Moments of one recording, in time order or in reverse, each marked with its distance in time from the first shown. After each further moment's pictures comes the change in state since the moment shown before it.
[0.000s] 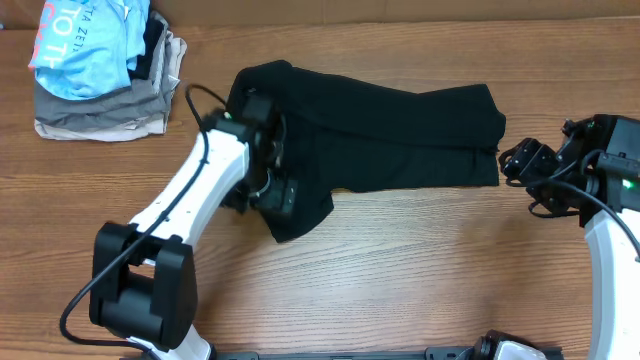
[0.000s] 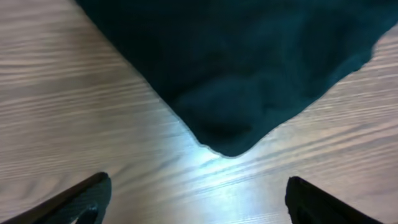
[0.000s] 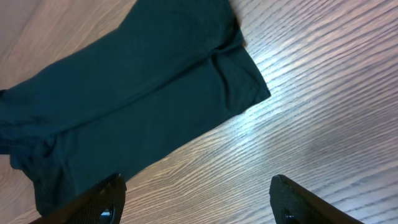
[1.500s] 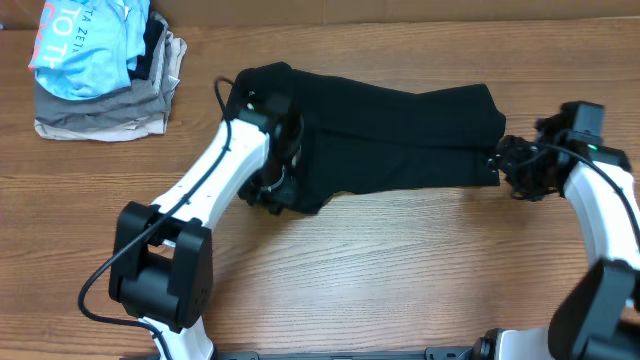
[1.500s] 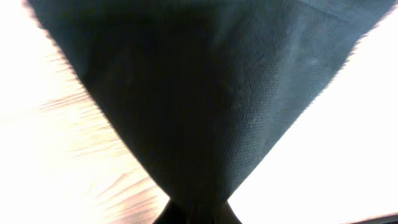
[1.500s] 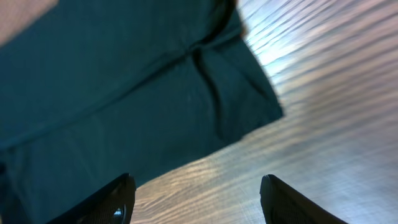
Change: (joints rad) left arm -0.050 0.103 0.168 -0.126 -0.023 0.073; right arm 0.044 0.322 -0.002 0.164 0.000 0.001
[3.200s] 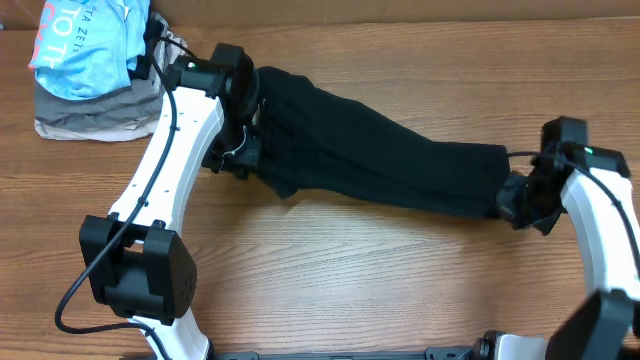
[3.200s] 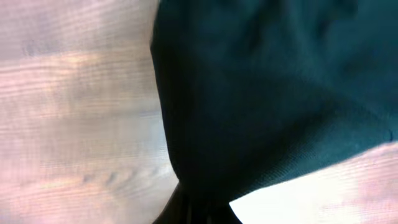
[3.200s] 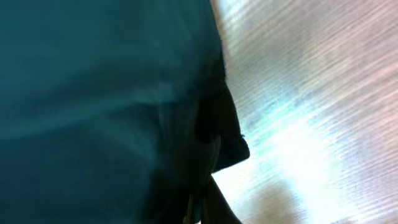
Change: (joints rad) left arm 0.169 0.000 0.251 -0.123 -0.050 0.006; right arm 0.037 -0.130 0.000 -0.365 0.227 0.052
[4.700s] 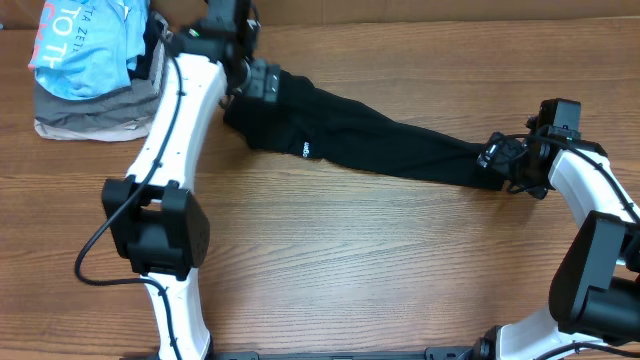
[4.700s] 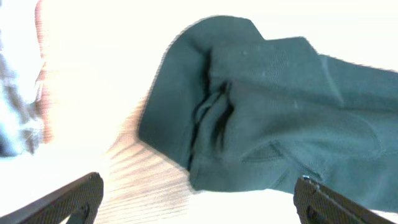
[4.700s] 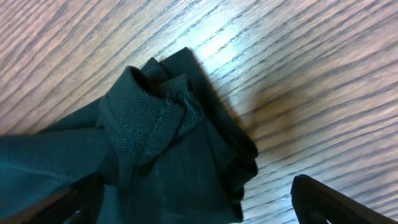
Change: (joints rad) left arm 0.042 0.243 0.360 0.287 -0.057 0.034; right arm -0.023 0.281 0.003 0.521 -0.021 -0.109
